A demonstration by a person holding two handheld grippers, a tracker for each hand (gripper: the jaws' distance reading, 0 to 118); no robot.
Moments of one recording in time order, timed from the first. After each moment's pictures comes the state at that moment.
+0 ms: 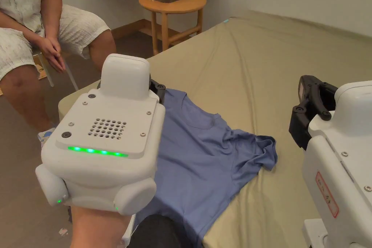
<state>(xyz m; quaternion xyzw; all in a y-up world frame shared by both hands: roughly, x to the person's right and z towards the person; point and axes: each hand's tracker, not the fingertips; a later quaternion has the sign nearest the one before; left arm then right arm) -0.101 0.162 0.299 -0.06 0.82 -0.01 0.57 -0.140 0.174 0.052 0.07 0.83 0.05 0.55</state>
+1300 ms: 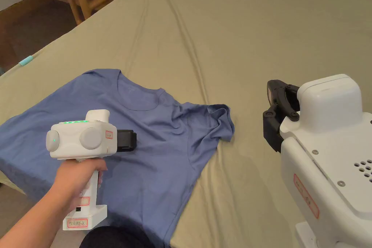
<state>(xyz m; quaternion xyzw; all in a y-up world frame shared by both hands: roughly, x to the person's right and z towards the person) -0.350 -0.106 0.394 -0.32 0.66 0.38 0.57 -0.202 0.113 0.031 0.00 0.79 0.16 0.59</state>
